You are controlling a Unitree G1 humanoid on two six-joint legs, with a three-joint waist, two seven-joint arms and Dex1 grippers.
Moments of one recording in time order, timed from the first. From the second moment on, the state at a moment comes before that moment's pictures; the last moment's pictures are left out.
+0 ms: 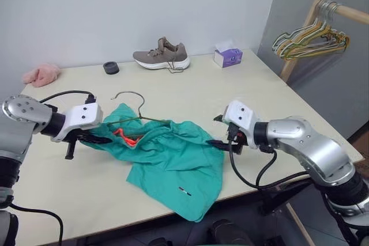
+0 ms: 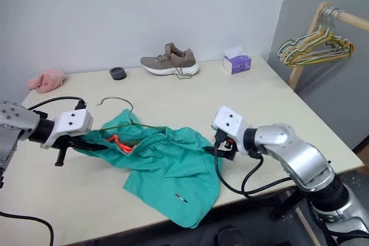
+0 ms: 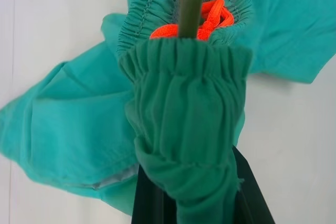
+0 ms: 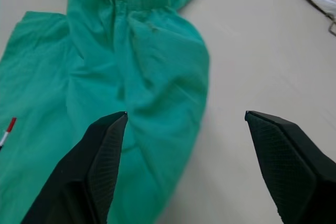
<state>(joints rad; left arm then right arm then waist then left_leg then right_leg) -0.50 1.14 -0.12 0.31 -0.14 0.08 -1.52 -0.56 -0.63 0.41 -0.51 0.33 0.90 0.68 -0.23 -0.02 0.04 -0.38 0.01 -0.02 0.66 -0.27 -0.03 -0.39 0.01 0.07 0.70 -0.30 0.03</state>
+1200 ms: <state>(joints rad) -0.46 1.12 0.09 0.29 -0.34 0.35 -1.45 -0.58 -0.57 0.36 -0.30 0.26 0.92 0.80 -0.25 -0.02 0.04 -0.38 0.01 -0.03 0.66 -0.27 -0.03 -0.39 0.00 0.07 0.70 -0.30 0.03</state>
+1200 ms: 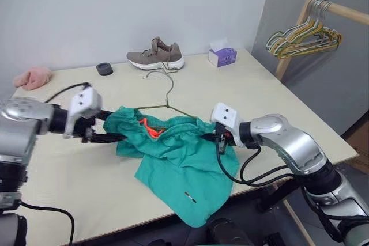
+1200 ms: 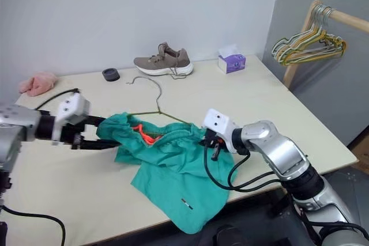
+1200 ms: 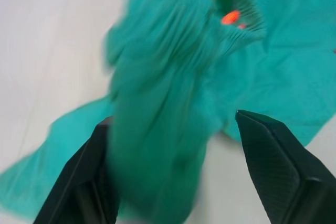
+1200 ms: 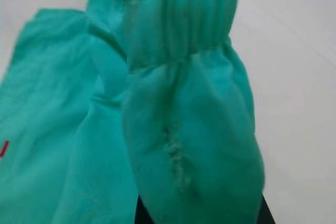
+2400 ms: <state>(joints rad) -0.67 0.41 -0.11 -0.20 -0.46 0.60 -0.79 -0.52 -0.88 -0.69 0.22 0.18 1.09 0.18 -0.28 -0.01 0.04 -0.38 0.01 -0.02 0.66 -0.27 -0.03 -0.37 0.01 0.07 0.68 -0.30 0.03</state>
